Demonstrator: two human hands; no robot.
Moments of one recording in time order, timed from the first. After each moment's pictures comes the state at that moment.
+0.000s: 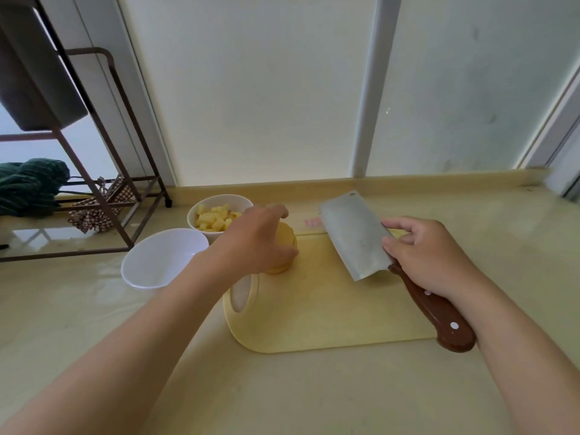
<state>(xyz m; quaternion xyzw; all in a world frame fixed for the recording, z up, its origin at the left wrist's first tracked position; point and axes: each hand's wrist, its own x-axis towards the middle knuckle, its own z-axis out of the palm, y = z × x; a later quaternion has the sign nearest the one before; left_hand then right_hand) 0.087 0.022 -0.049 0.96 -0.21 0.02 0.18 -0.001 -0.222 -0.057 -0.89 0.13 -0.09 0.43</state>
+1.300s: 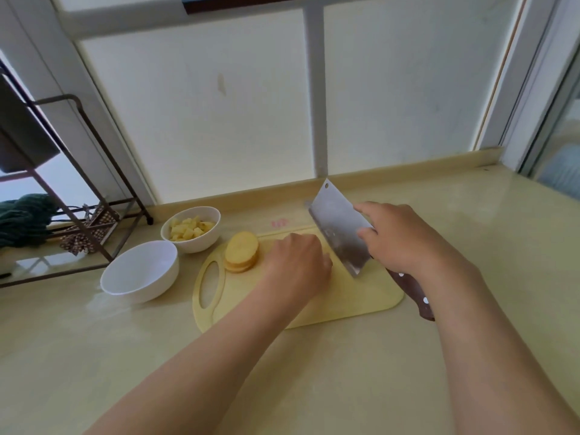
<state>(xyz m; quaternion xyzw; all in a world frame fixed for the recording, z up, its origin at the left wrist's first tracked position) 0.011 -0.101 -0.060 0.98 -0.19 0.06 0.03 -0.019 -0.267 -0.047 -0.96 0.07 -0.06 0.26</state>
